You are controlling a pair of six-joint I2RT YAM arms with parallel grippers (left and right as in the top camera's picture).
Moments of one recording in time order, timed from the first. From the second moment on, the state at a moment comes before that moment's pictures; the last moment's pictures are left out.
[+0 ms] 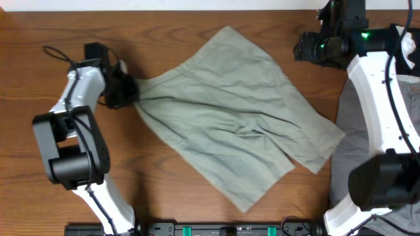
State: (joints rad) left arm 0.22 2.03 1.42 -0.82 0.30 -0.21; right arm 0.06 1.84 1.75 -0.96 -0.12 0.26
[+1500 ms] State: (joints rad) left arm 0.55 1.48 1.42 -0.78 0.34 -0.20; right arm 0.25 2.12 1.54 -1.25 -0.15 -0.32
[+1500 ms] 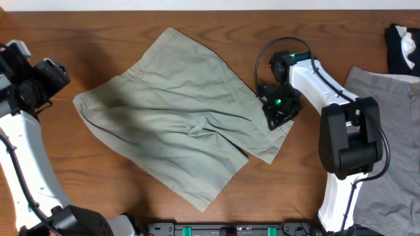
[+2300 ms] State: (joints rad) left arm 0.40 1.48 1.42 -0.80 0.34 -0.20; right arm 0.00 2.12 1.75 -0.79 -0.07 -0.06
